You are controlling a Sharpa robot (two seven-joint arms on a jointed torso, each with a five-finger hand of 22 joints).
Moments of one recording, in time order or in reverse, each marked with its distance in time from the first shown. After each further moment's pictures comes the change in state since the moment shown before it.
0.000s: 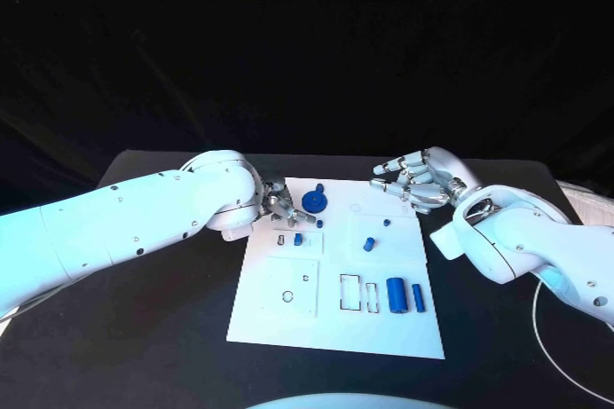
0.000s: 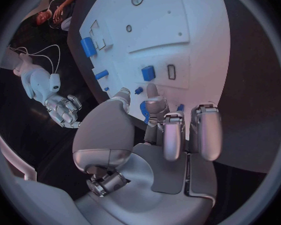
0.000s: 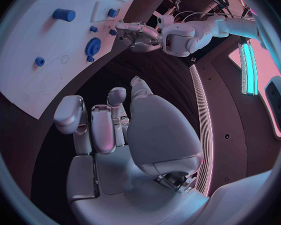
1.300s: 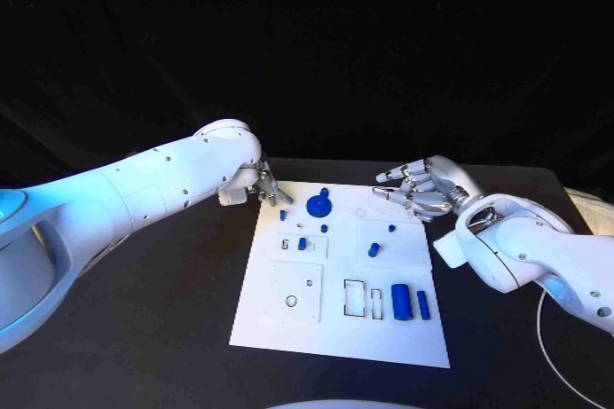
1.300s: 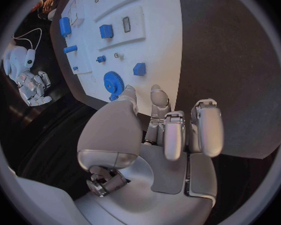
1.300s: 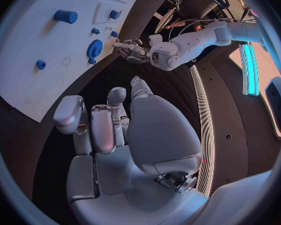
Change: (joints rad) left arm 0.082 0.219 -0.030 -0.503 0.011 0.210 0.018; left_hand 0.128 0.081 -0.114 0.001 0.013 -0.046 0.026 -0.051 -0.051 -0.071 0.025 -0.060 -0.095 0.002 0.027 0.000 0.000 0.000 0.000 0.025 -0.059 0.000; right arm -0.002 0.008 -0.005 -0.008 -0.004 0.002 -0.001; right_hand 0.000 0.000 -0.003 -0.003 0.001 -0.003 0.003 0.000 0.000 0.000 0.000 0.000 -0.002 0.000 0.000 0.000 0.001 0.000 0.000 0.000 0.000 0.000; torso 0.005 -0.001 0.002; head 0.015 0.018
